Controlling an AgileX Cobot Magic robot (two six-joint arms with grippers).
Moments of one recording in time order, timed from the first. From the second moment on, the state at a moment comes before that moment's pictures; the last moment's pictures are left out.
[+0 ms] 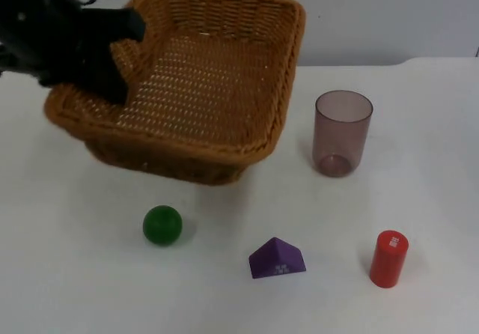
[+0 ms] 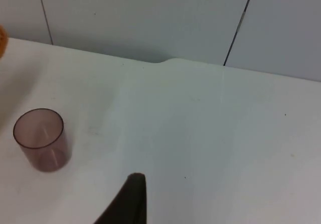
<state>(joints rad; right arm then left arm) 0.07 0.85 -0.99 -0.10 0.77 -0.06 -0.15 1.64 -1.05 -0.55 0.64 0.34</state>
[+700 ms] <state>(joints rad) 0.23 1.06 -0.99 0.28 0.86 -0.47 0.01 1.35 -0.88 -0.65 0.73 0.29</state>
